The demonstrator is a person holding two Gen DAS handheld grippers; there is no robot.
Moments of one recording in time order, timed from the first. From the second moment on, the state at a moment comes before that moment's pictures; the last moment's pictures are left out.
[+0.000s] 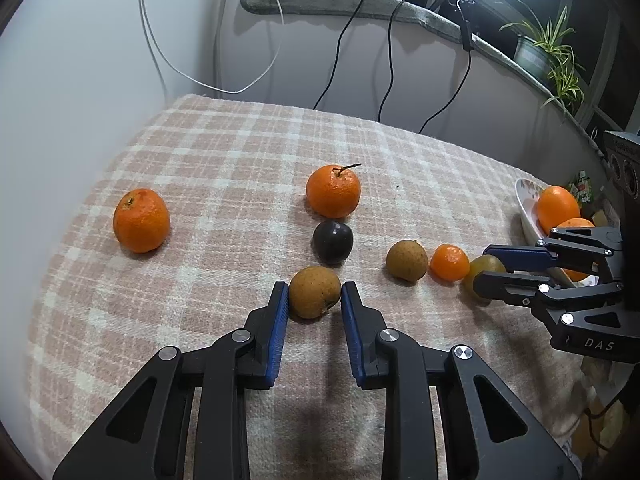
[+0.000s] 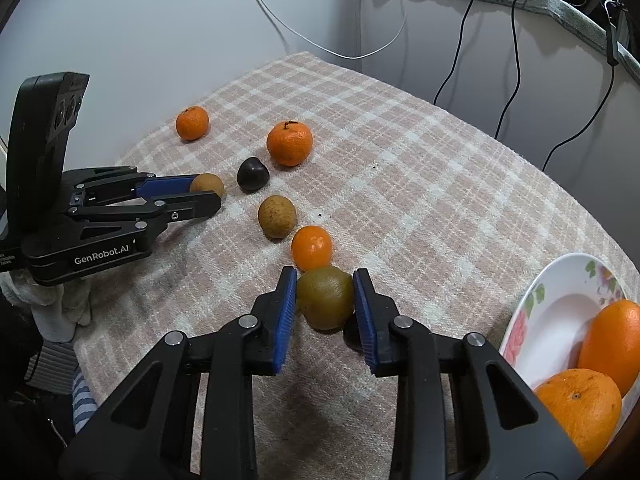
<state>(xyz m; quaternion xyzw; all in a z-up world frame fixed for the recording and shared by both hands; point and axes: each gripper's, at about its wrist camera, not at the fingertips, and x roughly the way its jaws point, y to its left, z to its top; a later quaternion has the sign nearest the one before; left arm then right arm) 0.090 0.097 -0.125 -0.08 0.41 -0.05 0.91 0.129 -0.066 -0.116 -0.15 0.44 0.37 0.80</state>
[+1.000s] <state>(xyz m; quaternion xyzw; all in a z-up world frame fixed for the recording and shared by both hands) 0.102 0.005 -0.077 -0.09 0.37 -0.16 0.91 0.154 -0.159 -0.061 -0.08 0.41 0.31 0.86</state>
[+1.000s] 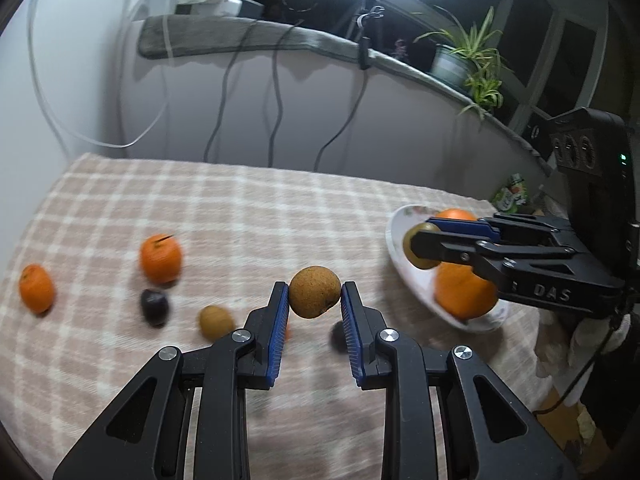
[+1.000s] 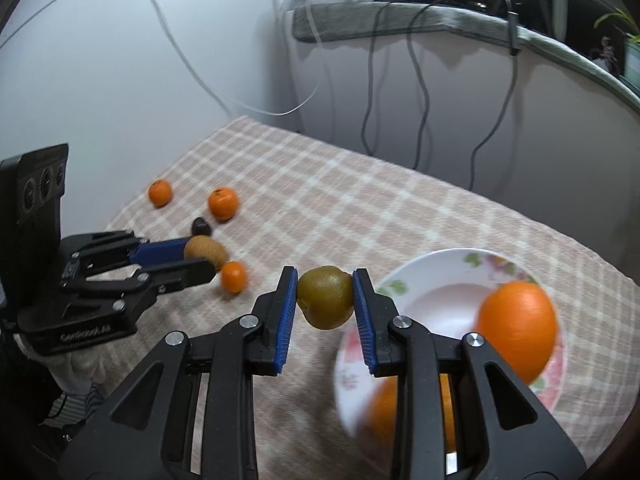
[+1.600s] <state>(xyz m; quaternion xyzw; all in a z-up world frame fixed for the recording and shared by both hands) 0.131 -0.076 -0.075 -0.06 0.37 -0.22 0.90 0.195 -0.211 -0.067 -0.05 0.42 0.27 0.86</state>
